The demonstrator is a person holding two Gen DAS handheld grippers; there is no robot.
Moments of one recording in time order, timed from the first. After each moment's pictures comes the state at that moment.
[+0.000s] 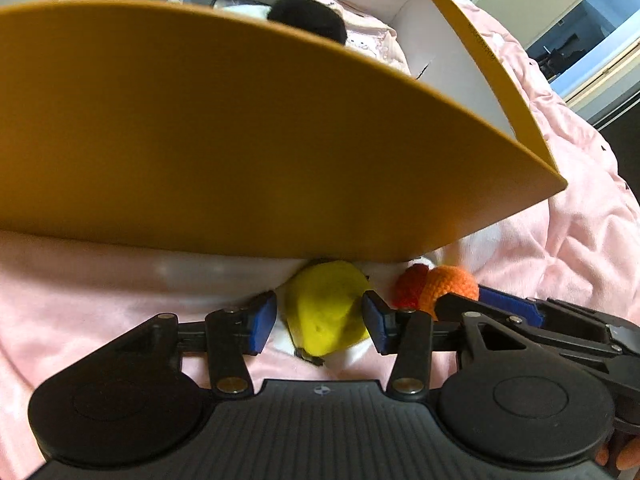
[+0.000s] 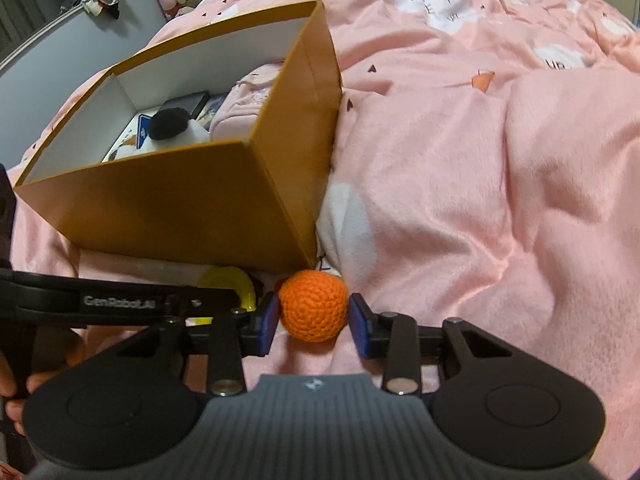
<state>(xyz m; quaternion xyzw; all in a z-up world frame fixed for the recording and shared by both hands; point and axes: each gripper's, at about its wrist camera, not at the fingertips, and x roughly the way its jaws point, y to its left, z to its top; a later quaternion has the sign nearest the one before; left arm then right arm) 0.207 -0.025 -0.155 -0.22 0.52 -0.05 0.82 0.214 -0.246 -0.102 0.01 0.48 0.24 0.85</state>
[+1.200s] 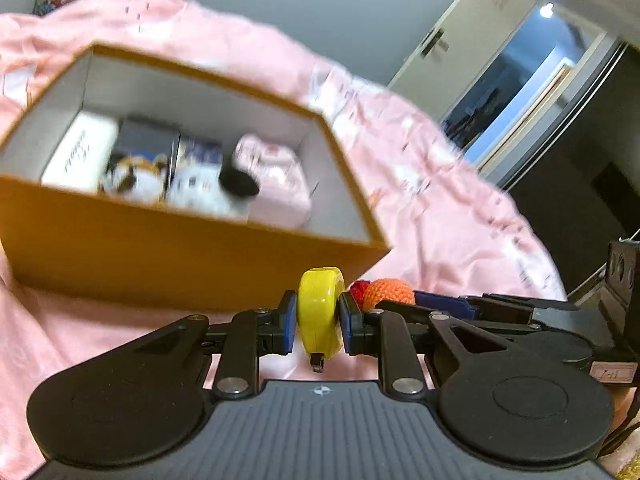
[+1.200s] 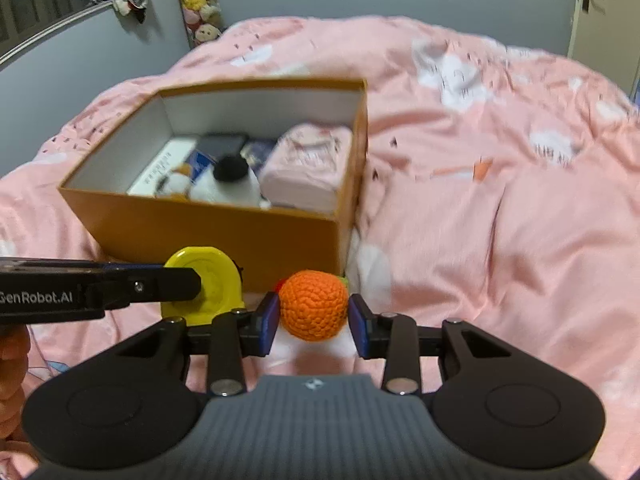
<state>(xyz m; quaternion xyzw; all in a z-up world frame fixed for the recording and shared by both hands) 0.120 0.015 -0.058 -0.23 0.36 -0.12 0.89 0.168 -0.223 -0.024 -0.07 0.39 0.24 0.89</state>
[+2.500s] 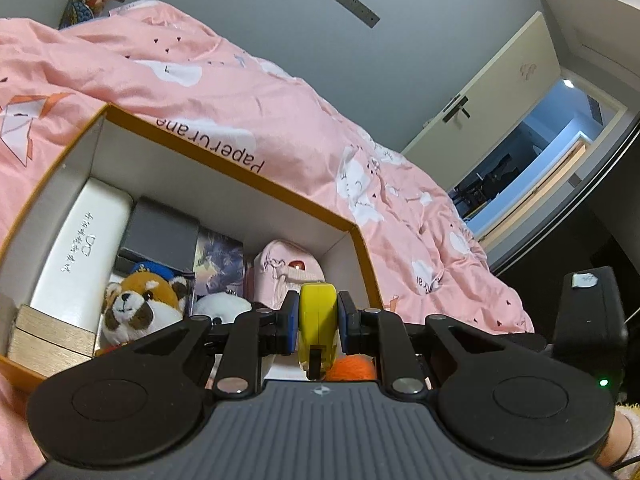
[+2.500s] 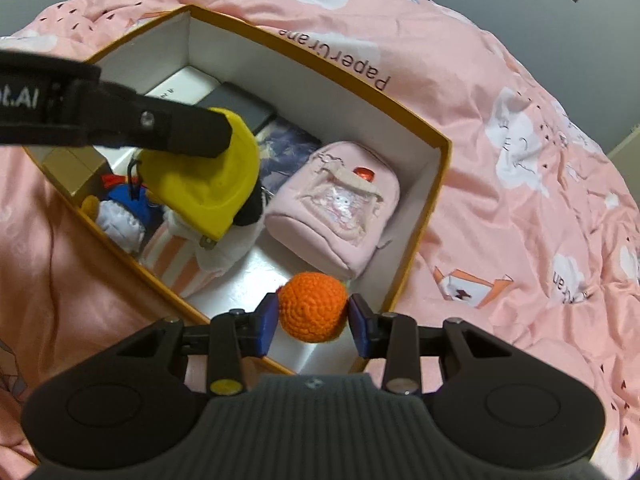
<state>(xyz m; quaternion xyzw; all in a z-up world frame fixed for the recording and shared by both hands) 0.212 0.044 -0.043 -0.30 0.32 -0.09 0.90 0.249 -0.124 -0.022 -0.29 0.44 0.25 0.81</state>
